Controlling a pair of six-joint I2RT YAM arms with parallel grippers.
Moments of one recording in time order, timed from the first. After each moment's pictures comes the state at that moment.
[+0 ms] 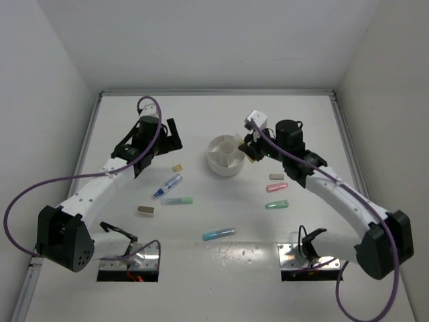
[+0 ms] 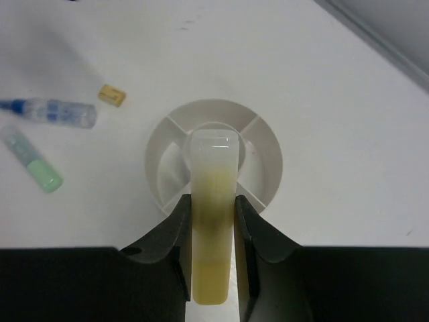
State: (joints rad) left arm -0.36 1.24 0.97 -0.33 -0.23 -0.51; right arm 0.48 1.18 0.87 -0.08 -0.35 -0.27
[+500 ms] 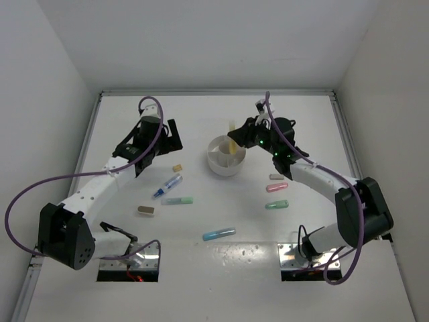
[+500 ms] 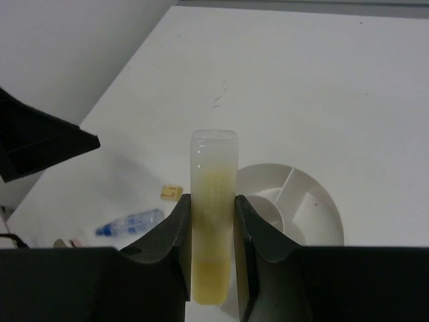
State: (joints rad) left arm -0.36 1.26 0.97 -0.33 -0.24 -0.49; right arm 0.43 1.45 0.81 0.46 -0.29 0.38
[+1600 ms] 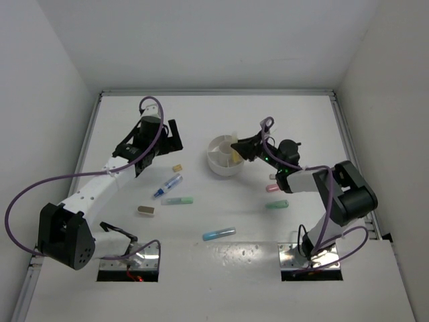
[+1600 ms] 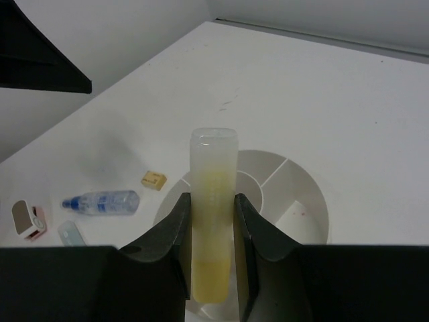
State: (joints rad) left arm -0.36 1.26 0.97 -0.33 -0.23 -0.48; right arm 0.35 1.65 0.51 1.17 -0.51 0.31
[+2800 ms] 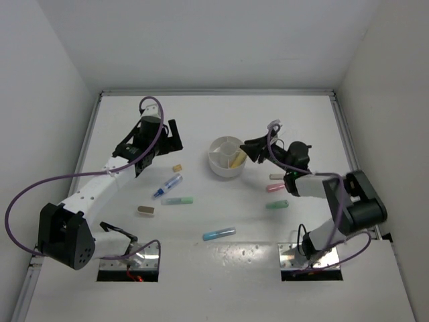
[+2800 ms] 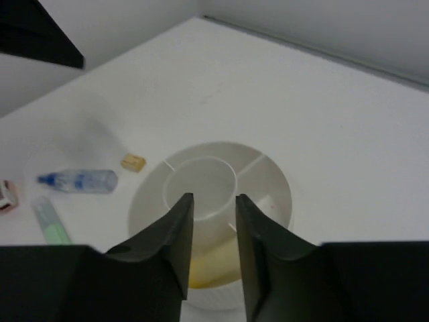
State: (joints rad) left arm -0.36 1.26 0.97 -0.33 -0.22 -0.48; right arm 0.27 1.62 0.44 1.20 -0.59 0.21
